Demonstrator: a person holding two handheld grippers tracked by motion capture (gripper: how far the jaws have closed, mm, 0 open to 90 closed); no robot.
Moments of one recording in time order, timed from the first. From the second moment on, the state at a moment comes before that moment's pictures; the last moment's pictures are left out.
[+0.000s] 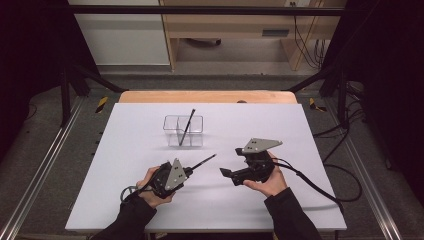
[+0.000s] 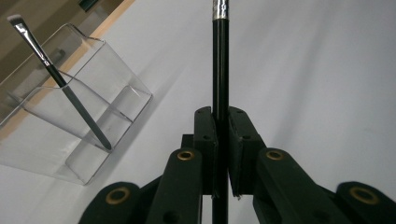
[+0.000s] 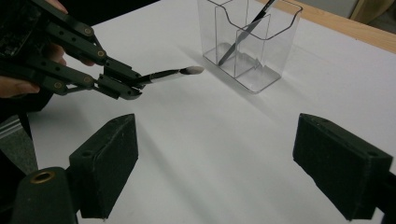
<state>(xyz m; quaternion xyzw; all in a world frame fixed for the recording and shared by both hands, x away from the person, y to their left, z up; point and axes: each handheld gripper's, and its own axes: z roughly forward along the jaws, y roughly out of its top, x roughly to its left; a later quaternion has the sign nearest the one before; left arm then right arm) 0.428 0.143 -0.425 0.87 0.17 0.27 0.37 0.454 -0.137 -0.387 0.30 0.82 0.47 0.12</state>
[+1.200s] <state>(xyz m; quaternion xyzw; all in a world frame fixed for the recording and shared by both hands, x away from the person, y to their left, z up) 0.432 0.116 -0.430 0.81 0.30 0.25 0.44 0.465 -0.117 -0.403 0.35 0.75 0.56 0.08</state>
